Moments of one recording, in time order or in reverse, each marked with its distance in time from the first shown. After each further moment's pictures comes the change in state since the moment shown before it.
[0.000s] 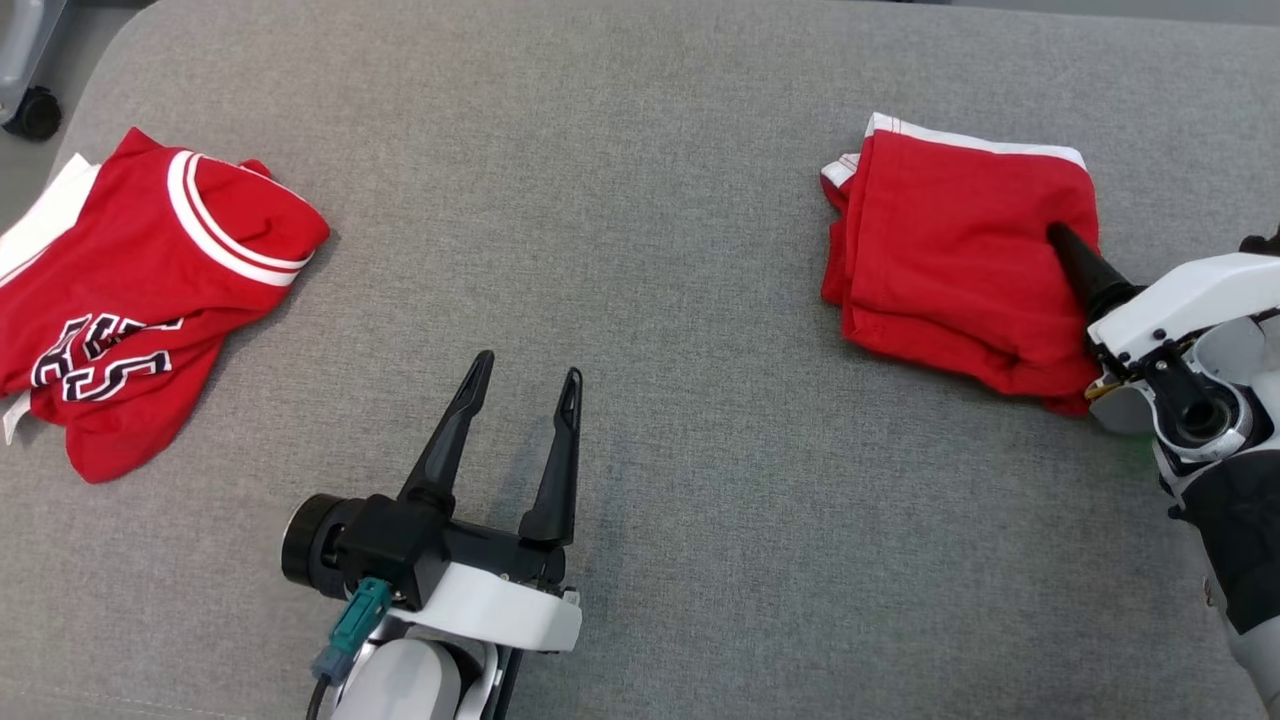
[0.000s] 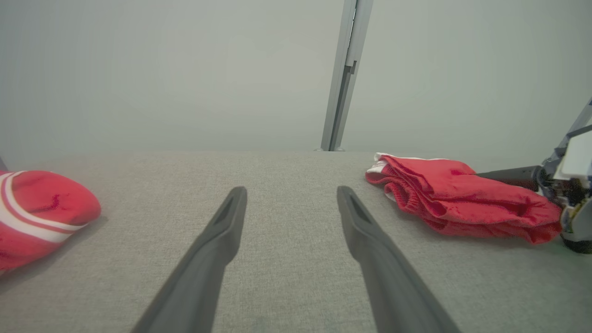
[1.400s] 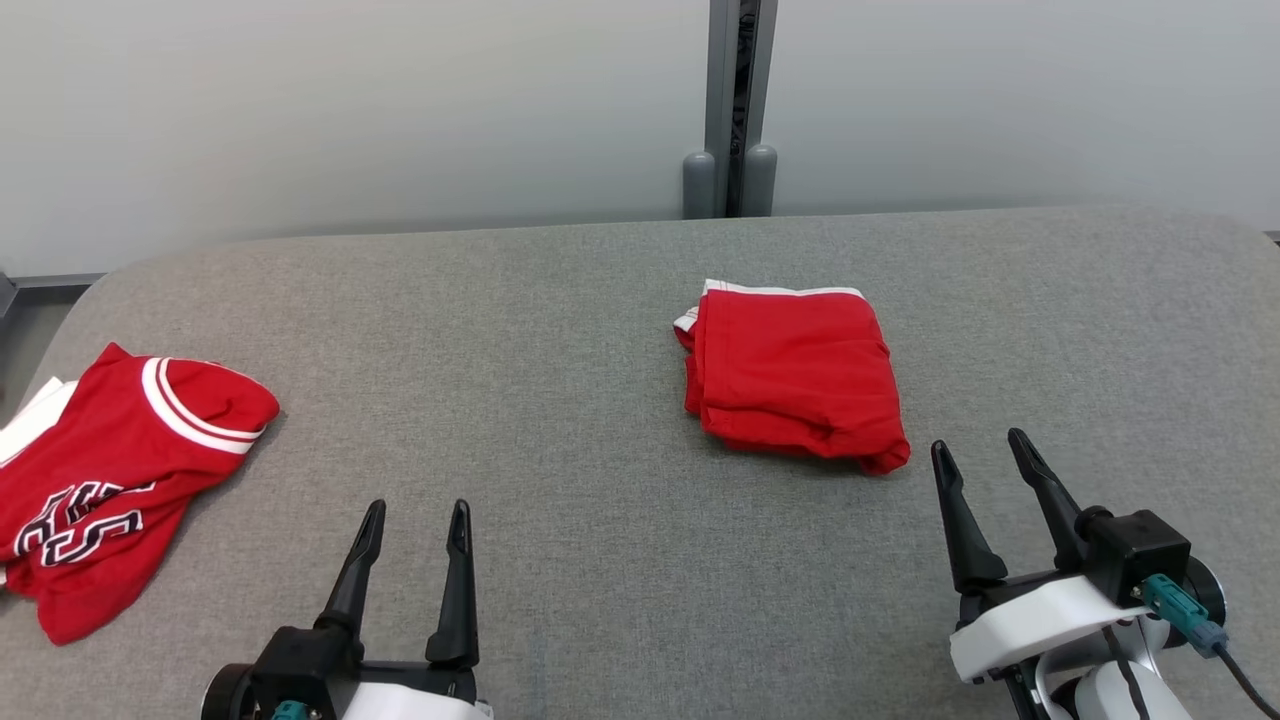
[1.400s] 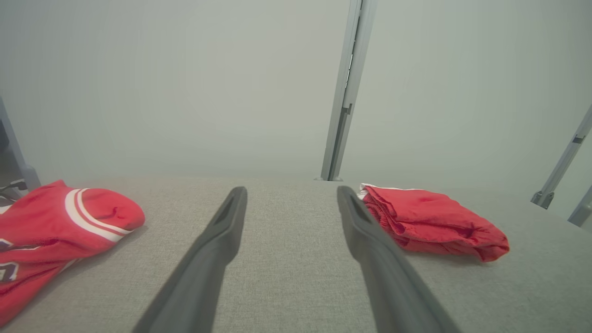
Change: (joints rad) left arm 0.242 0.000 0.155 -0.008 -0.001 0.021 0.000; right arm 0.634 0.178 -0.115 -0.586 -0.945 0.000 -0.393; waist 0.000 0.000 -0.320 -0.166
